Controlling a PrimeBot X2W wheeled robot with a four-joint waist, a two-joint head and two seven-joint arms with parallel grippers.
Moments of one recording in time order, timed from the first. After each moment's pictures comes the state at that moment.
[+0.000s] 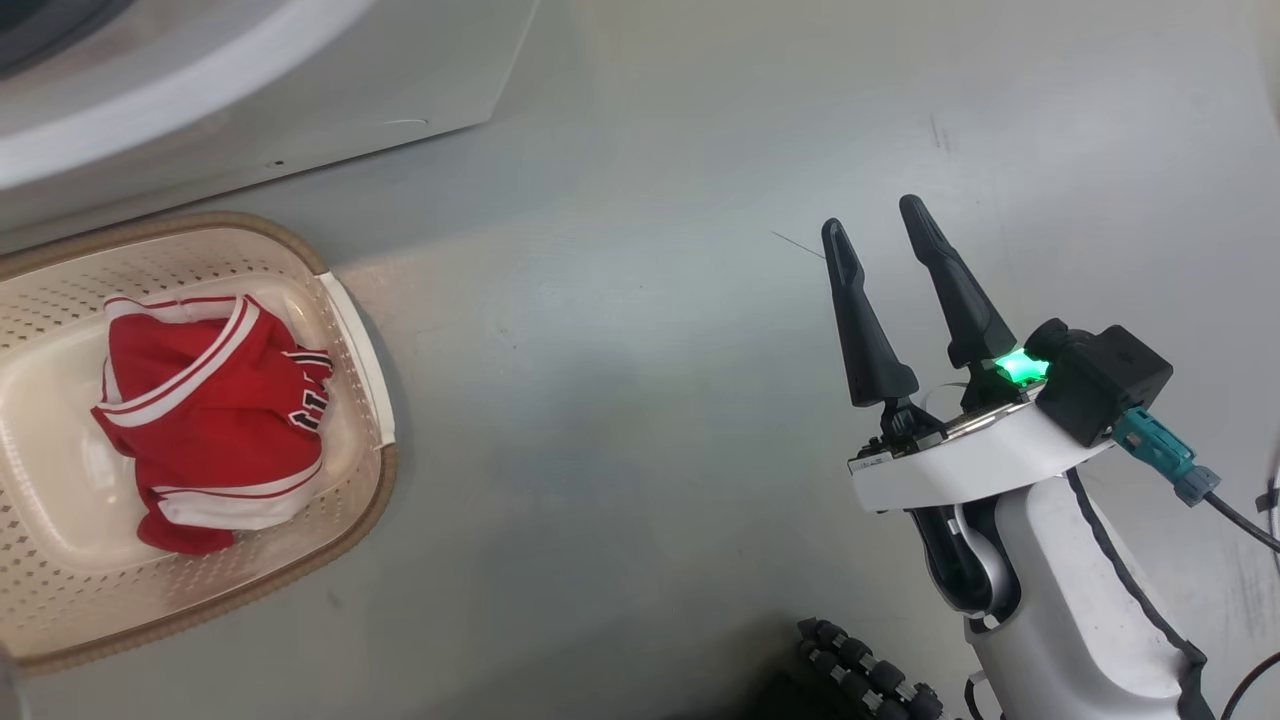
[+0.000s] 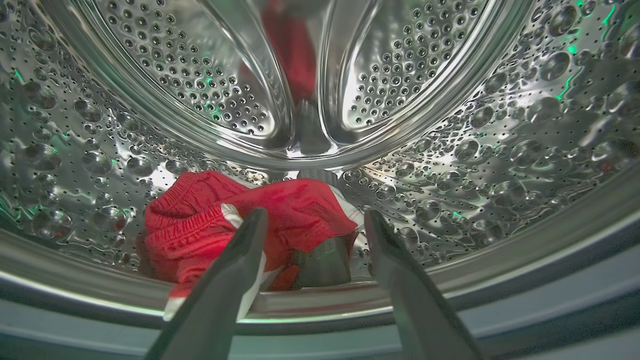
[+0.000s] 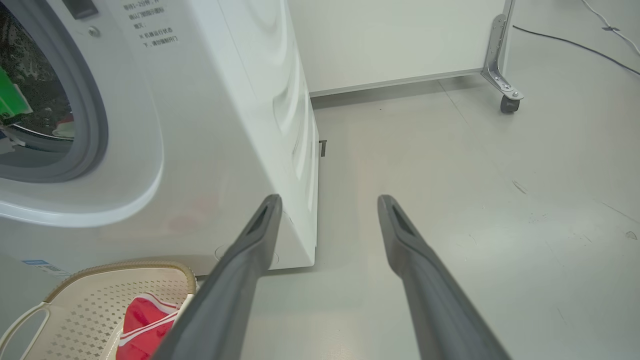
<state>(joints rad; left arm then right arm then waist) -0.98 0.29 0.03 0.39 -0.26 0.11 0.16 -0.31 -0.05 0.34 0.05 0.45 0.11 -0.26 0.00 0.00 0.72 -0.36</state>
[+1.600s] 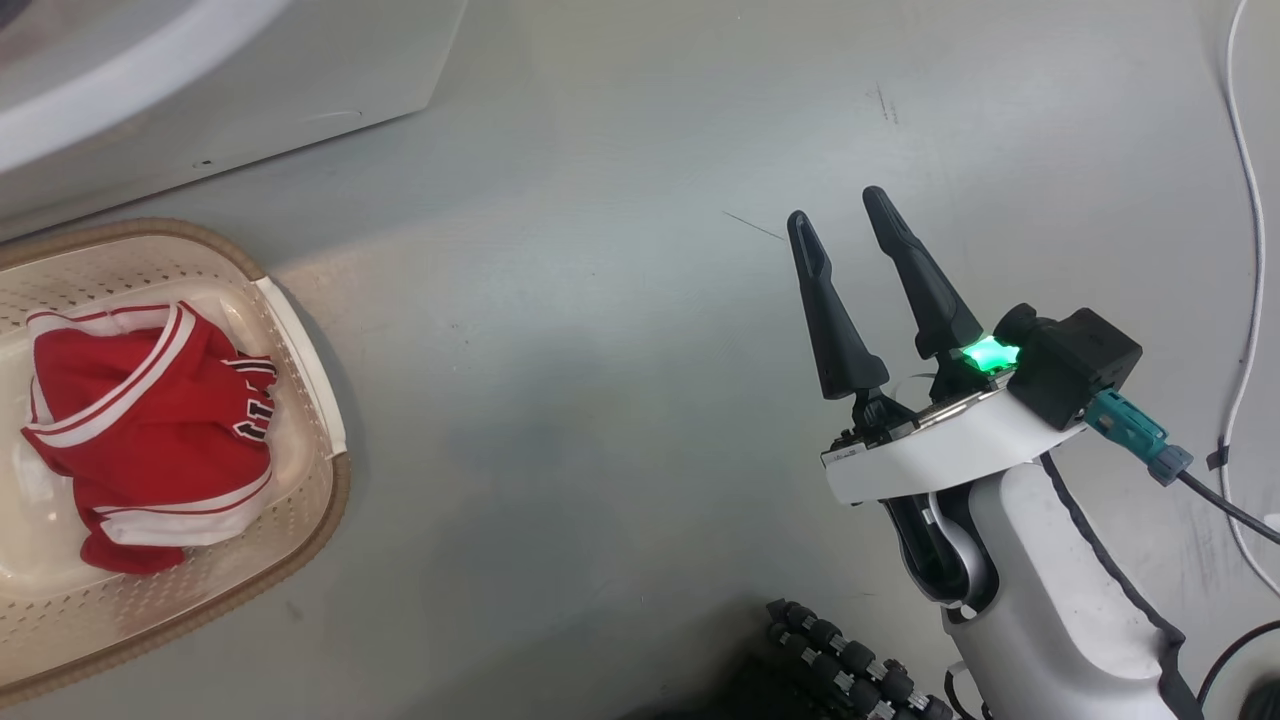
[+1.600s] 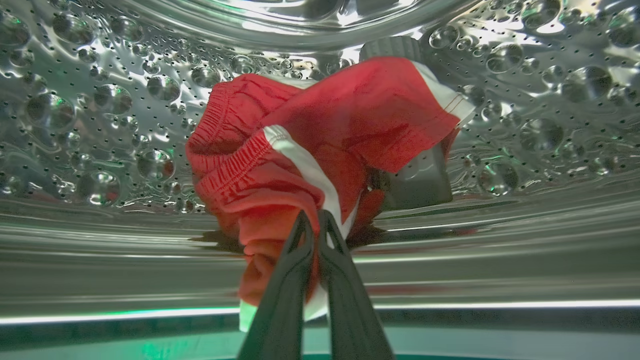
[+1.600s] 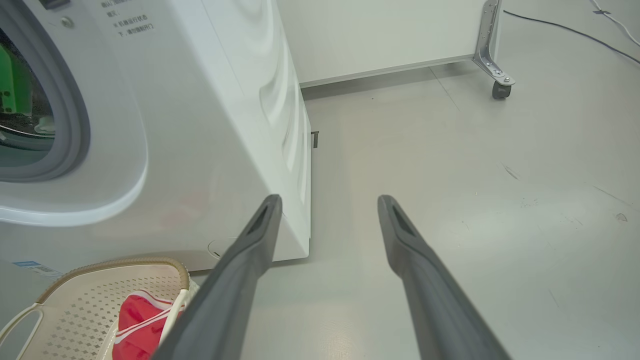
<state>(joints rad) -1.22 0.48 -0.07 0.60 -0.10 0.12 0.66 -0.35 -0.04 0.39 0.08 0.50 0.09 -0.26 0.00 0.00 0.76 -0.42</state>
